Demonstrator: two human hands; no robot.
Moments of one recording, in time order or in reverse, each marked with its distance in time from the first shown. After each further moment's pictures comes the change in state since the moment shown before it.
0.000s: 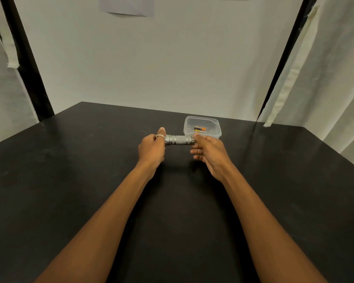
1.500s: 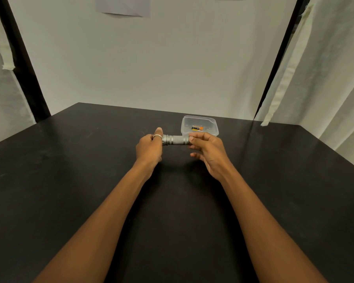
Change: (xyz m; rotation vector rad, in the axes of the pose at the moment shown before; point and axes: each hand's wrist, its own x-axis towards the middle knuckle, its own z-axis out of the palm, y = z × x) left_hand 0.004 -0.004 0.002 -0.005 -0.012 0.002; right_hand -0.002 0.000 -0.005 0.036 -0.034 -0.071
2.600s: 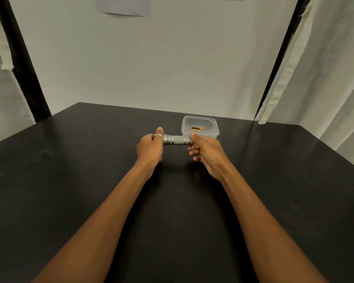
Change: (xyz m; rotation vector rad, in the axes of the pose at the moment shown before) left_hand -0.004 0.002 -0.001 -0.019 -0.001 0.000; right_hand -0.003 -0.004 0.006 -0.086 0.010 0.089
